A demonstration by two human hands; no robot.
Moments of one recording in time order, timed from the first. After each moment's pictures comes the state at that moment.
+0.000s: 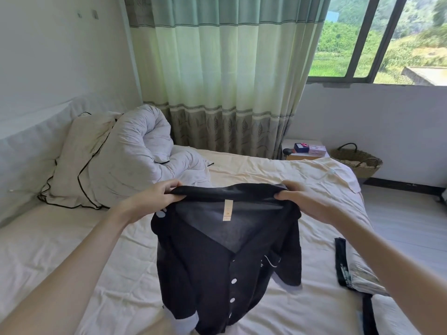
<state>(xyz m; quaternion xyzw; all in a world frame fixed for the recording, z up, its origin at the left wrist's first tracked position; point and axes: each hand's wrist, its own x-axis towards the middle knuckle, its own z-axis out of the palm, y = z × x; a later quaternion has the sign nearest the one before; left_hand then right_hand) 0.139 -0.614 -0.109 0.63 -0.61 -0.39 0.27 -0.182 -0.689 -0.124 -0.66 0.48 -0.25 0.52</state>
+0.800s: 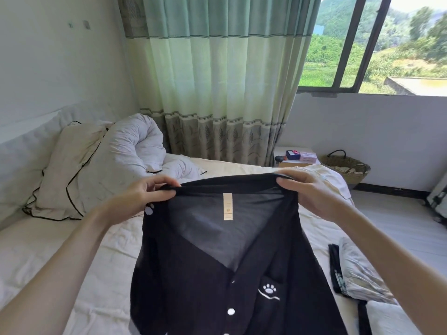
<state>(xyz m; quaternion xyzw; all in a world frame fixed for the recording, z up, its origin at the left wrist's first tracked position) 0.158 -0.619 -0.088 0.51 -0.61 -0.47 0.38 -0.194 -0.686 -0.091 -0.64 0.28 -0.39 0.60</state>
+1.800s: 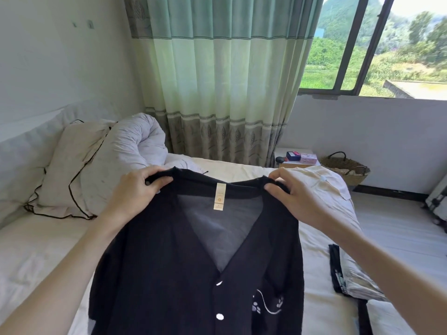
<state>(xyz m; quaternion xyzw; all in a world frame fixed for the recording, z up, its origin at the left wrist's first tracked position) 0.156 -0.609 -0.088 0.63 -0.62 -0.11 0.46 -0.152 -0.648 -0.085 -0.76 0.42 -0.39 0.32</state>
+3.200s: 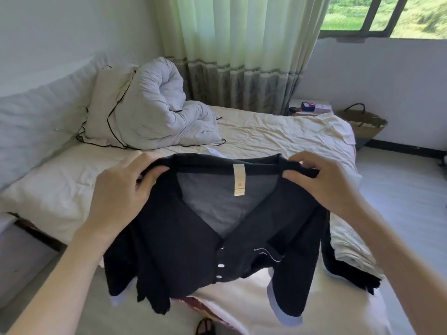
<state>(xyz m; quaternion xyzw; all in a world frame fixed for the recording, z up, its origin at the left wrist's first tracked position) 0.013 -0.291 -0.108 0.63 -0.67 0.14 0.37 -0.291 -0.404 -0.122 -0.79 0.43 -0.37 0.24</state>
